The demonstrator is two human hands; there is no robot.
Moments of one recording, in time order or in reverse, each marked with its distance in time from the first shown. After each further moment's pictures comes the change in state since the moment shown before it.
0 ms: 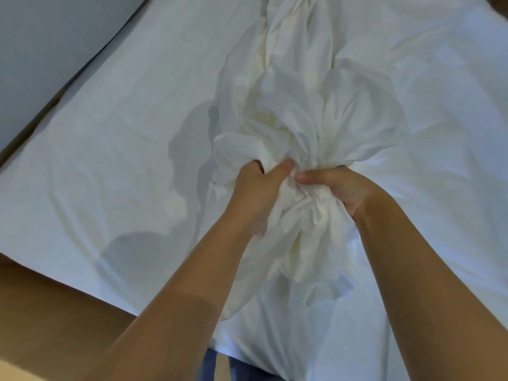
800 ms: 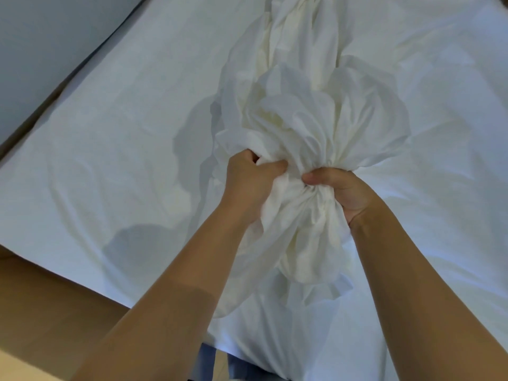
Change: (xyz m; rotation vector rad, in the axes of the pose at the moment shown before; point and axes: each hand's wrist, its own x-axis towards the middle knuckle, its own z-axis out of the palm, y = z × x) left_hand 0.016 -0.004 -0.008 0.053 0.150 0.099; right_hand 0.003 0.013 -0.005 0.120 0.010 -0.089
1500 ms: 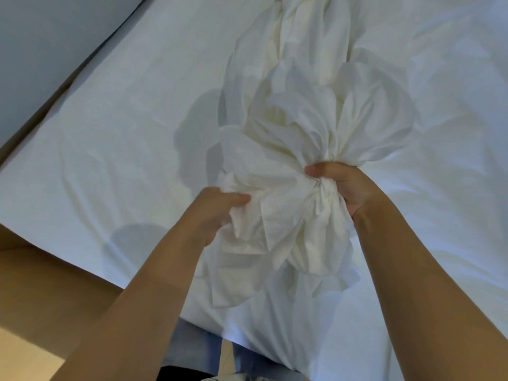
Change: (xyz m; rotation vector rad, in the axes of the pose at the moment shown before) left_hand -0.003 -0.045 -0.072 0.007 -0.011 -0.398; right_hand 0.007 0.008 0.000 -0.082 0.128 0.021
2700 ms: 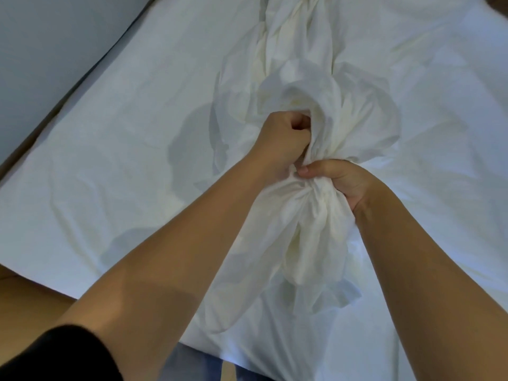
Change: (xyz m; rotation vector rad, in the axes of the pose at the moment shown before) left_hand 0.001 0.100 0.100 0.335 -0.205 0.599; right_hand 0.006 -0.027 0.010 -0.025 -0.146 0.050
